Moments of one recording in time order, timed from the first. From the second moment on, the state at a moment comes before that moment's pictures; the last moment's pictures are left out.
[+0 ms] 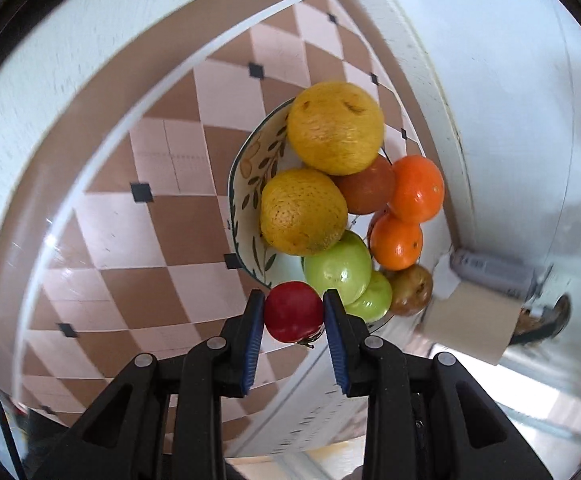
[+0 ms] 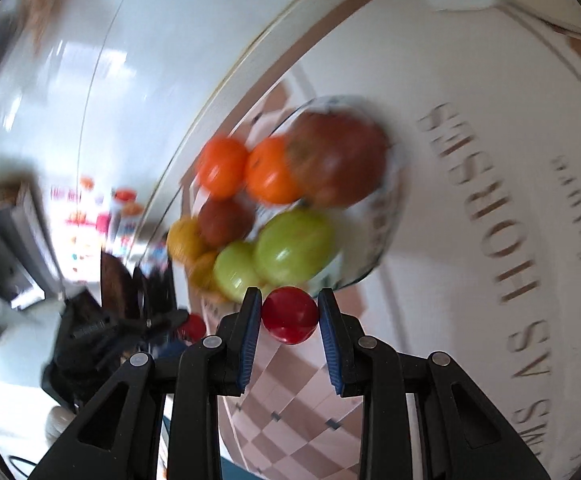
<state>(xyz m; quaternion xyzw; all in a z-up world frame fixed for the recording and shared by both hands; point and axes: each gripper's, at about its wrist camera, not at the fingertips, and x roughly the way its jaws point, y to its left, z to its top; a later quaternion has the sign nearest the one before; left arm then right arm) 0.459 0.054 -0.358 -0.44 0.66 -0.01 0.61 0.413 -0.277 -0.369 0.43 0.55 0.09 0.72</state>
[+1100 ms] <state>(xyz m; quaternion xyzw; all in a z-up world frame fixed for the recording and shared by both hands) 0.450 -0.018 -0.318 -0.09 0.67 0.02 0.74 0.416 -0.268 -0.323 0.13 0.60 0.02 0.79</state>
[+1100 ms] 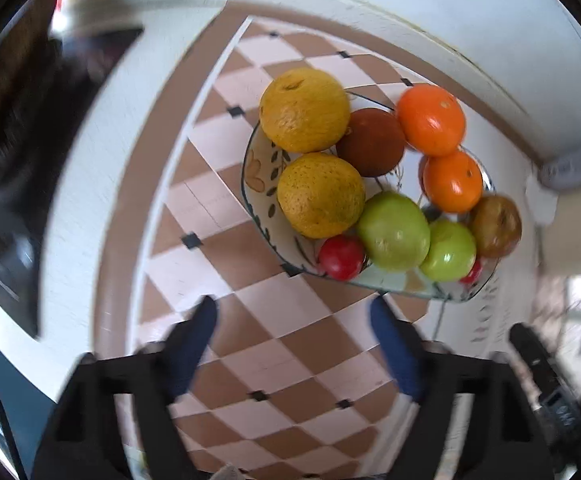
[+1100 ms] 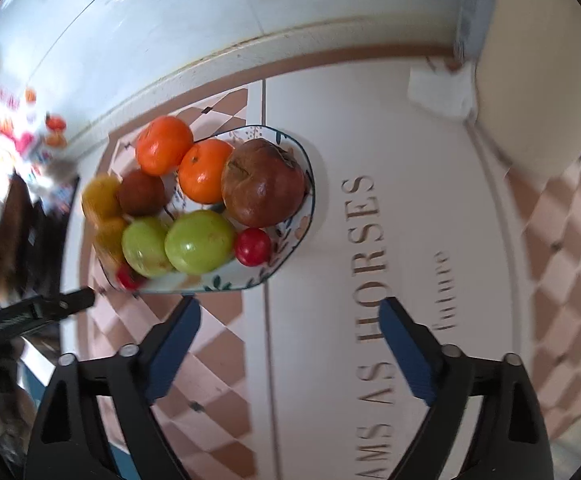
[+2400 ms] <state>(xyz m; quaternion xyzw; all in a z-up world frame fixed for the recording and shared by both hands) 0.195 -0.001 -0.092 0.02 0.44 -0.03 0.90 0.129 -0.210 -0.062 0.07 0.41 -0.02 0.91</state>
